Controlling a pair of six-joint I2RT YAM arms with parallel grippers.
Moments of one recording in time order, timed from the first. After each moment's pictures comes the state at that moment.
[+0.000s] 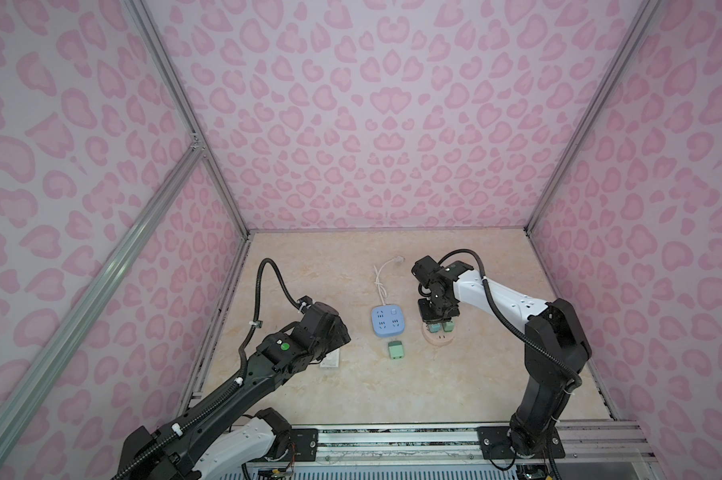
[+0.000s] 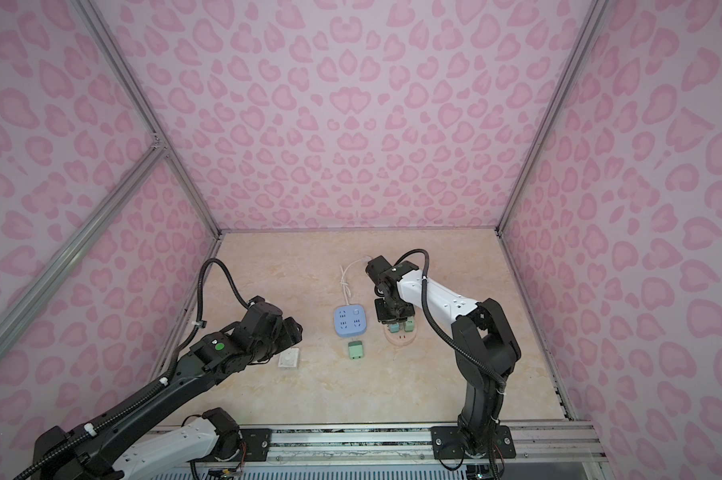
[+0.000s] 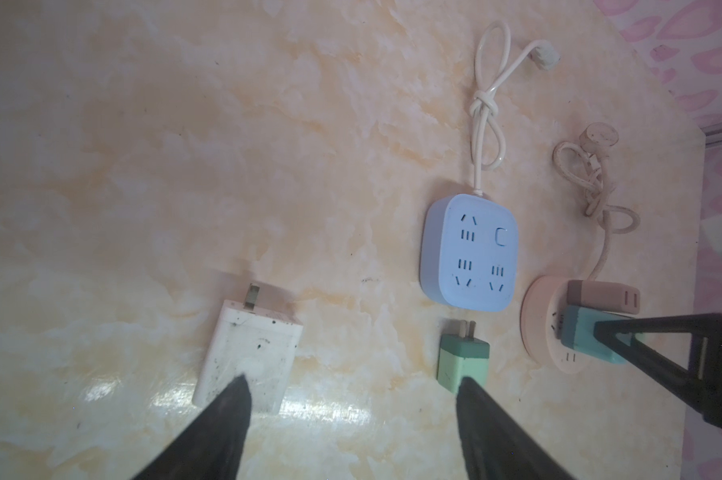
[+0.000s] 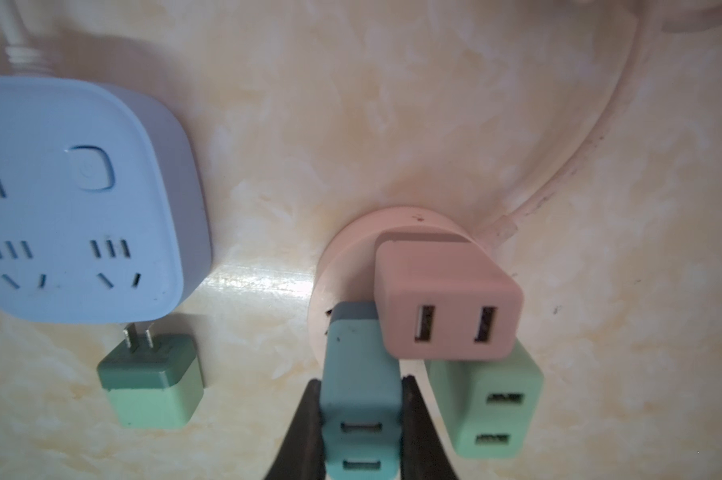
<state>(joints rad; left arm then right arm) -0.67 0.99 0.74 -0.68 -0.16 -0.98 0.64 1.86 1.40 -1.01 0.06 0.42</state>
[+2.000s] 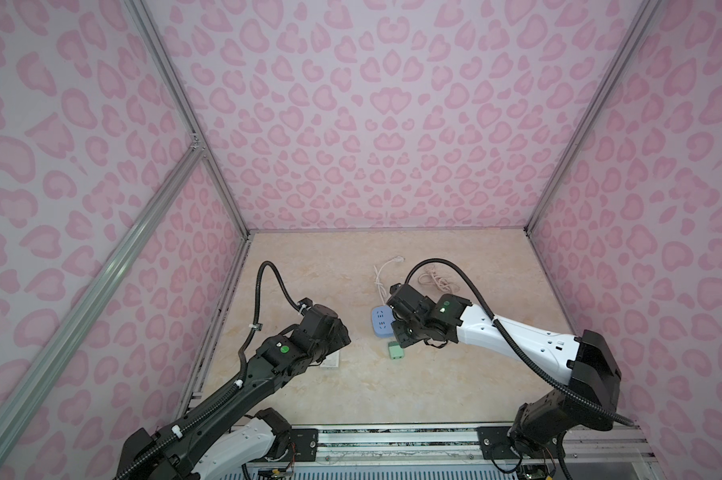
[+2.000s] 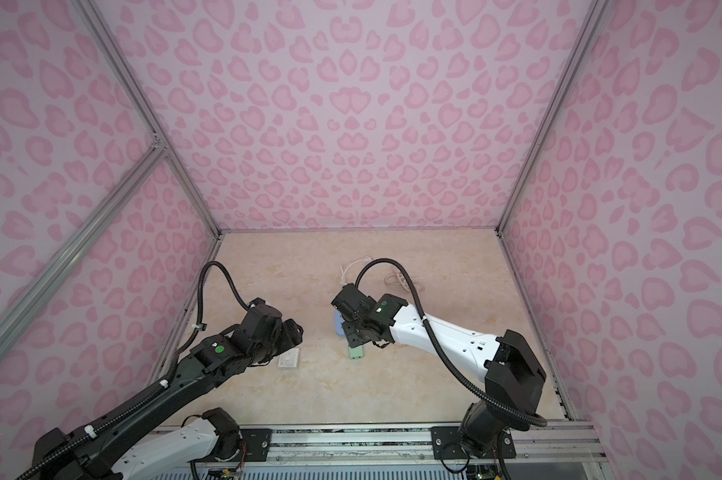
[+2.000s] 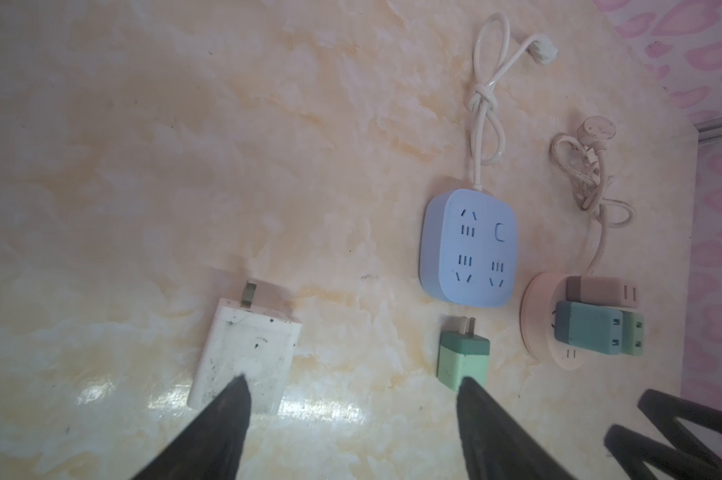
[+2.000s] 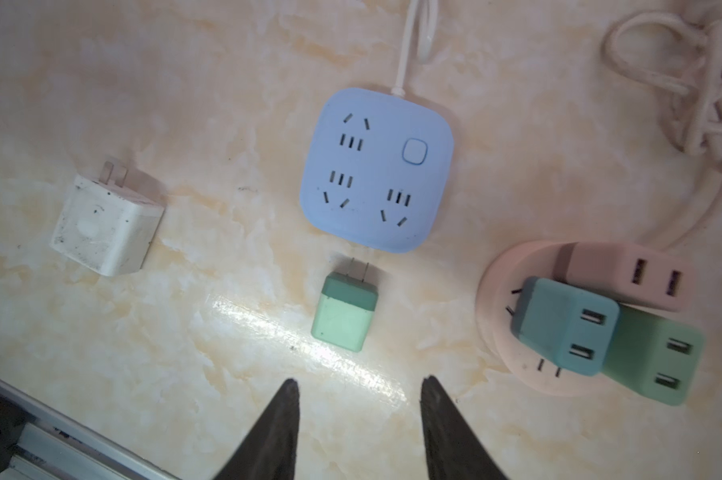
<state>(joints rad) -0.67 0.98 0.71 -0.66 -0.14 -0.97 1.03 1.59 1.27 -0.80 0.18 0.47</state>
